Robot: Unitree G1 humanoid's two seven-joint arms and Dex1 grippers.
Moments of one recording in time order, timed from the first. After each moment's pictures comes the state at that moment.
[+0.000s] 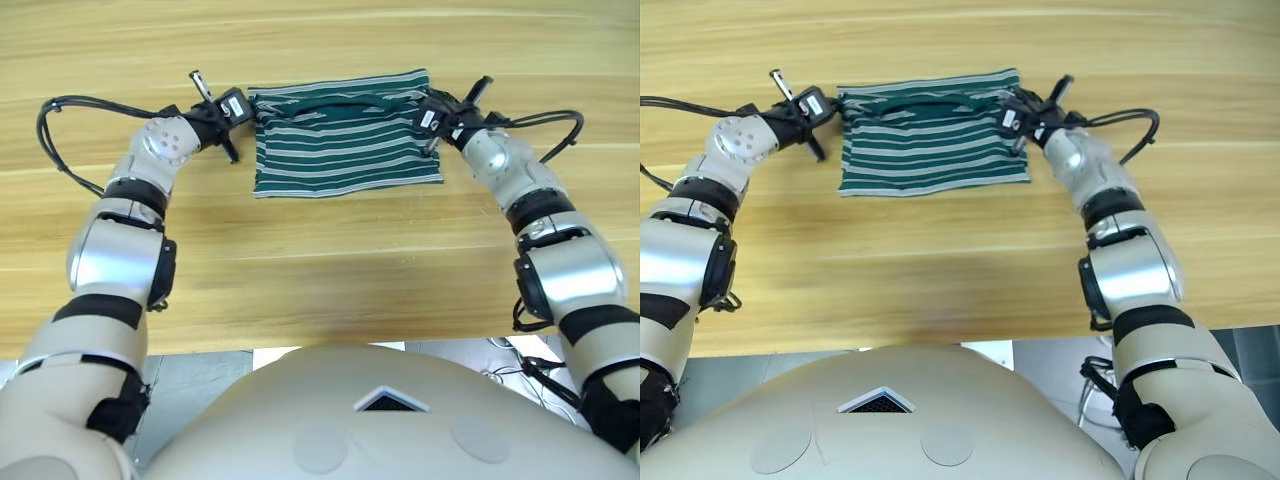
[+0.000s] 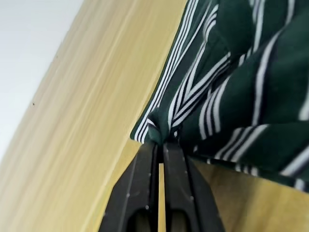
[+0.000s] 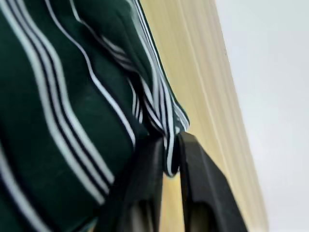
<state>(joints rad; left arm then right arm) -0.76 0.44 -0.26 1.32 0.32 -0.54 -0.46 -0.69 -0.38 0.34 1.17 -0.61 -0.48 0.02</state>
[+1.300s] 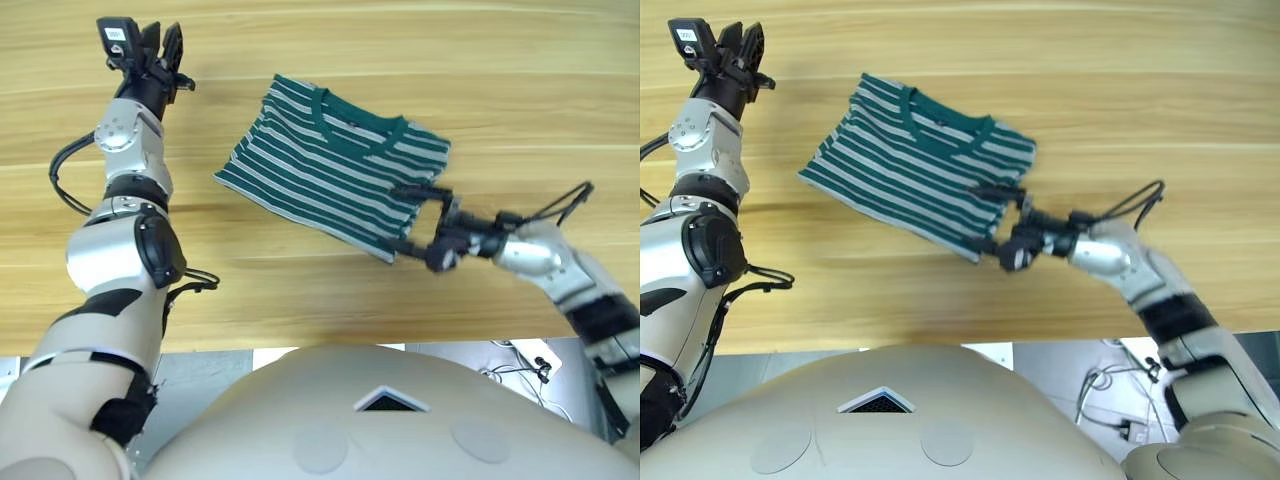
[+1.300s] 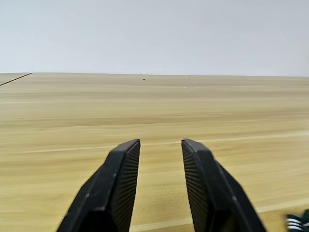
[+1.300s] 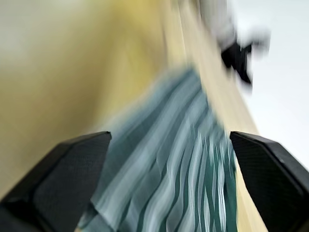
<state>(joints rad) -0.77 0.38 0.33 1.31 -0.14 -0.44 -0.49 0.04 -0.94 0.54 -0.02 -0.10 -0.97 0.45</state>
